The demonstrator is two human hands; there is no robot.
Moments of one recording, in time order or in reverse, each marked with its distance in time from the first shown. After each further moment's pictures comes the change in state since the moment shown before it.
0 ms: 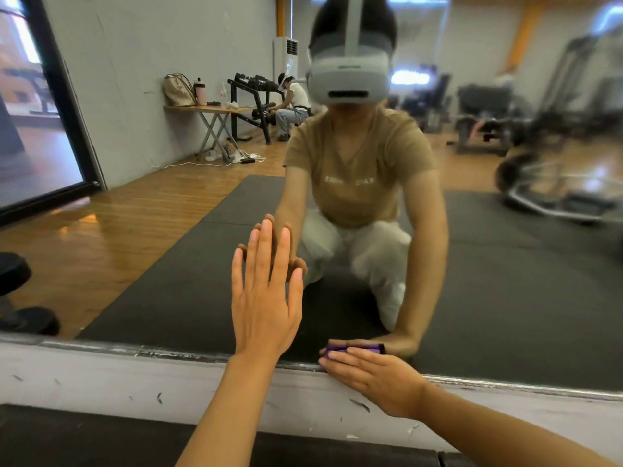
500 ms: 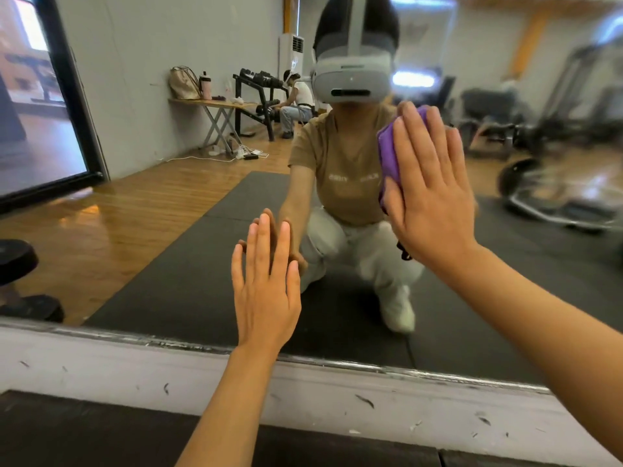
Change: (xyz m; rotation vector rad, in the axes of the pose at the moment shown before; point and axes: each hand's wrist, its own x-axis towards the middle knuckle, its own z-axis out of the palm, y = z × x) left_hand -0.001 -0.017 -0.008 0.007 -0.004 -0.060; right_hand 0.063 0.182 -0.157 0.048 0.752 0.838
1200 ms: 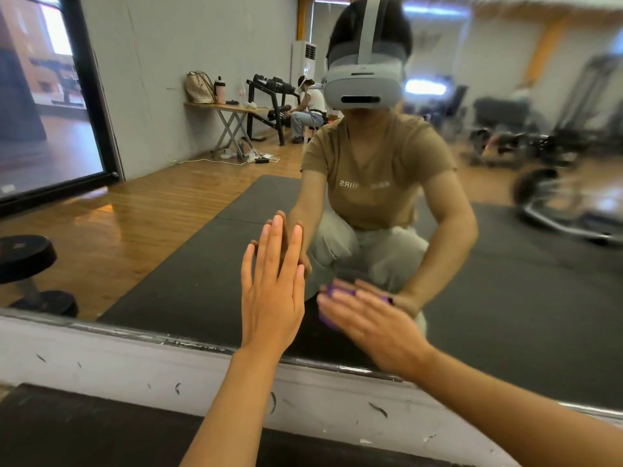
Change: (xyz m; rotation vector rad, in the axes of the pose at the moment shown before) left_hand -0.001 -0.021 -0.004 -0.036 -0.004 0.047; right_hand -0.147 -0.065 0.042 -0.039 -0.446 -0.619
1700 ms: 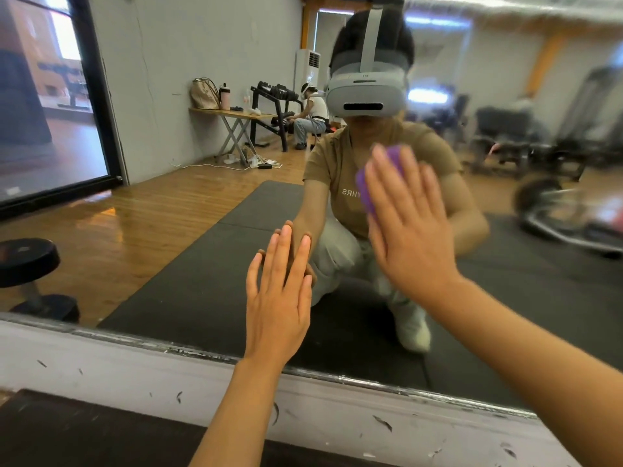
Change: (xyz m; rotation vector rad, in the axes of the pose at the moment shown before) left_hand 0.002 -0.004 0.002 0.014 0.018 0.028; right_hand 0.090 0.092 -0.075 0.082 0.413 0.511
